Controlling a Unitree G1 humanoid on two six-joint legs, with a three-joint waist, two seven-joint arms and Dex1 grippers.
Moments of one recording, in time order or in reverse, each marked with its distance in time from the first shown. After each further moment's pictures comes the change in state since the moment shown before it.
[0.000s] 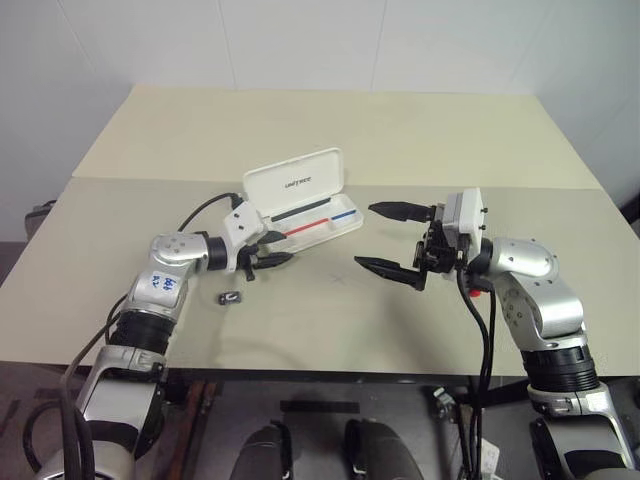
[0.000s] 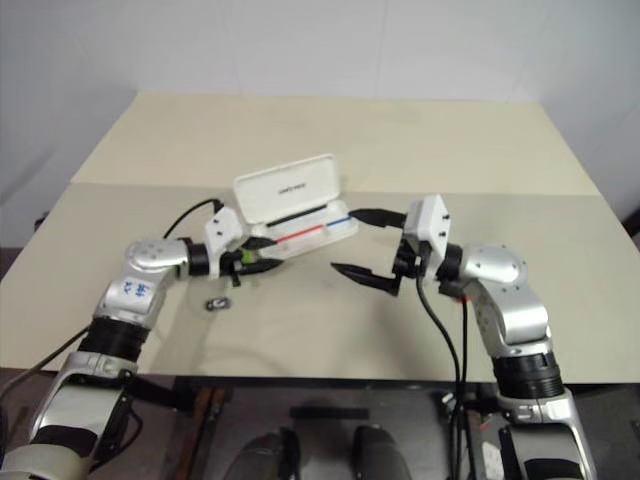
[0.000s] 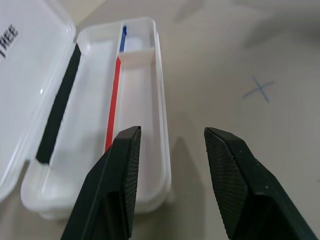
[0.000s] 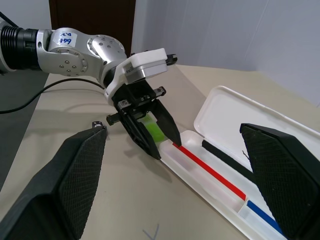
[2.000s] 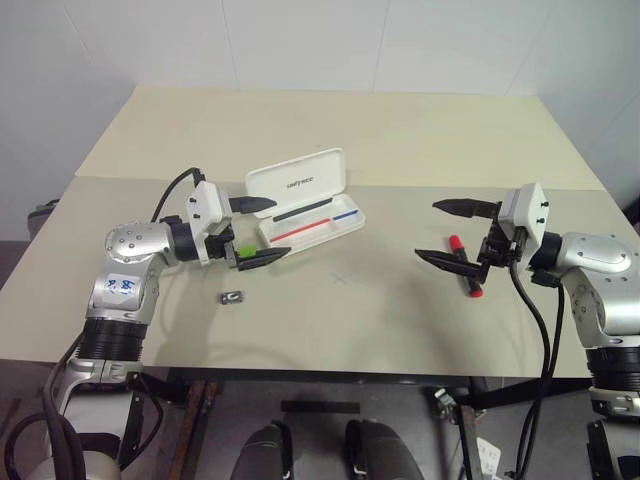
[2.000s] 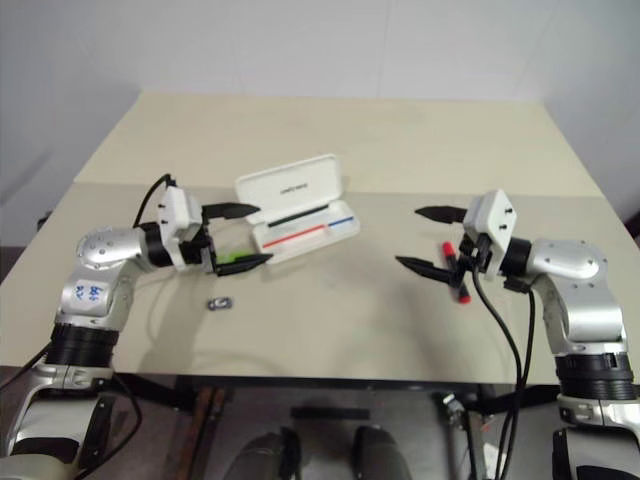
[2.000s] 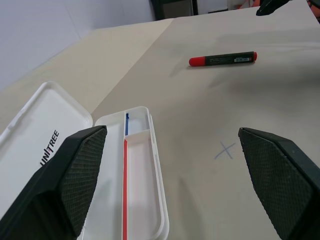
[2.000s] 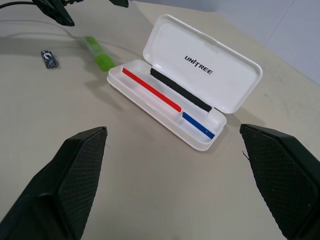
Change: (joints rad) left arm 0.081 0.075 0.121 -0.187 -0.229 -0.079 -0.135; right arm 0.033 -0.207 -0.113 0.134 -0.043 -0.040 0.049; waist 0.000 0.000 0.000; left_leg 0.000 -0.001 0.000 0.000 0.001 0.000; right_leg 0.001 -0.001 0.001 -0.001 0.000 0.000
